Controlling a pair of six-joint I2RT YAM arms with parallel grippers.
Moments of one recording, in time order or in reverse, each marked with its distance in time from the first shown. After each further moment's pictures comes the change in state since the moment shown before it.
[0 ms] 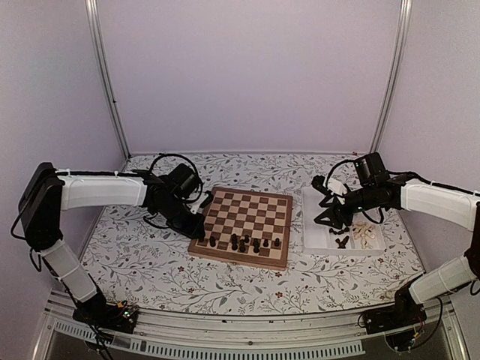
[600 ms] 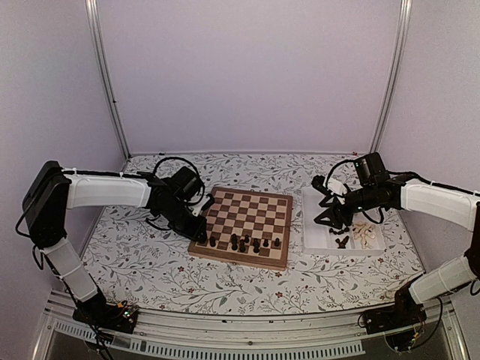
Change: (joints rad) left arm 0.000 0.044 -0.004 0.022 0.004 -0.001; right arm 0.000 0.000 0.000 0.000 0.001 0.000
